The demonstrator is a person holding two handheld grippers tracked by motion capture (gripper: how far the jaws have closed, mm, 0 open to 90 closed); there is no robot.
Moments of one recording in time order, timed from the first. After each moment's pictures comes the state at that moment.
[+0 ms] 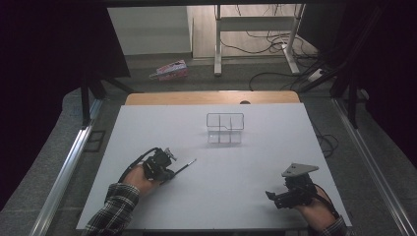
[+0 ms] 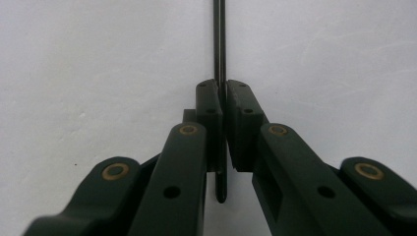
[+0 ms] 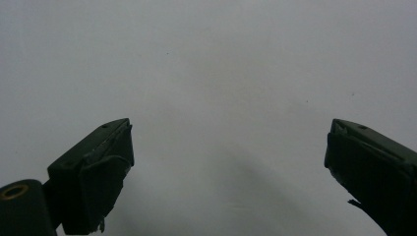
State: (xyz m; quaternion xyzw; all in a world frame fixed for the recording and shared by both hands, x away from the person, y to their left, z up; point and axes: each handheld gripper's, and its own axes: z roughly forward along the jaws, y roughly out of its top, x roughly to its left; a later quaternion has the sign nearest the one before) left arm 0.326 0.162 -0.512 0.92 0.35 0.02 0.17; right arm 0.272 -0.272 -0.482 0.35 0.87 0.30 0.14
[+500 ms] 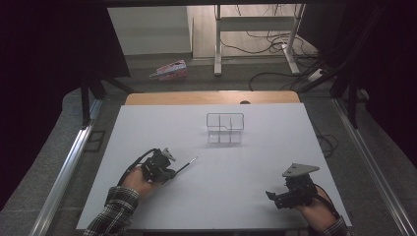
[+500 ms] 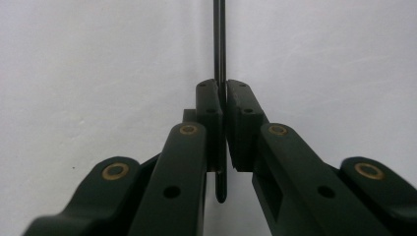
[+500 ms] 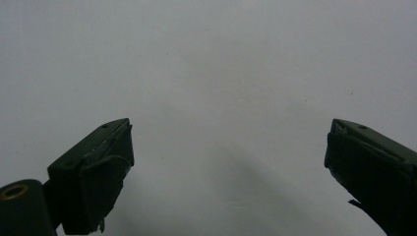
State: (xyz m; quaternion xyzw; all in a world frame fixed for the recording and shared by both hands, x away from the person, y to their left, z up) left arm 0.313 0.165 -0.503 0.91 0.35 0.04 0.22; right arm 0.272 -0.273 -0.481 0.35 0.87 0.30 0.15
